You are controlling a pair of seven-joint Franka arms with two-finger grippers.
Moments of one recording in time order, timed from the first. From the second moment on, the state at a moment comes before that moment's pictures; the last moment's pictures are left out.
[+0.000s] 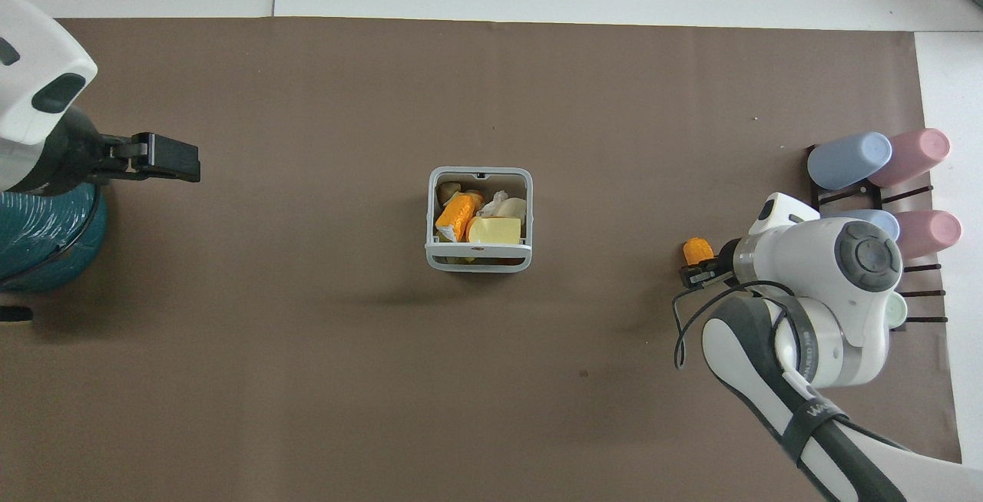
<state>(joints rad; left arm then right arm) -0.06 -0.01 -0.12 -1.57 -0.04 1.66 -0.14 0.13 0.06 -0.03 -2.38 0.10 2.50 -0.28</state>
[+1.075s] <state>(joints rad) -0.08 -0.01 0.00 -1.56 -0.03 1.62 0.05 0.38 0.31 0.00 -1.59 0.27 2.09 0.07</state>
